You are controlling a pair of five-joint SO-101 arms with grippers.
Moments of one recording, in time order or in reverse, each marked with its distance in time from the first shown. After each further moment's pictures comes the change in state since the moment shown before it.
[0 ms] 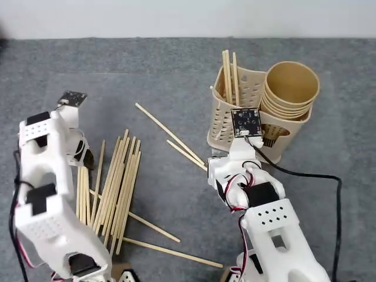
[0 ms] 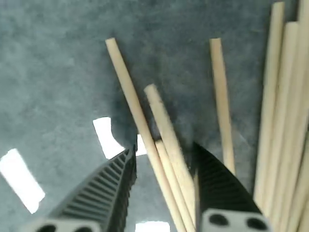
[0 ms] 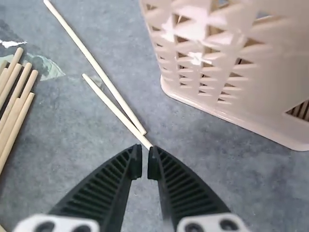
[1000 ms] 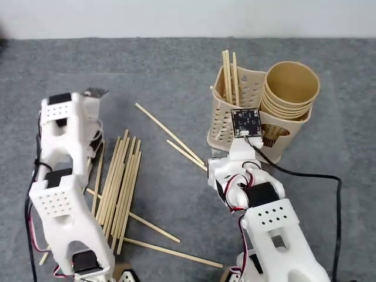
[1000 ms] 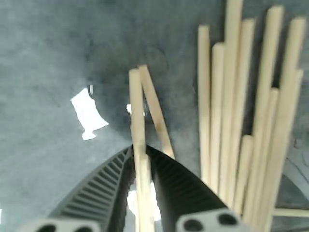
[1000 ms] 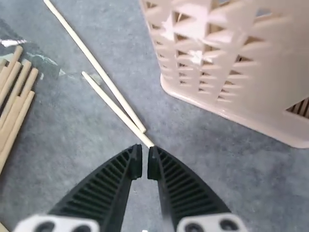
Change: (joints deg) left arm 7.7 12.5 -24.5 21.3 4.7; right arm 0.0 0.0 0.0 1.4 -0.2
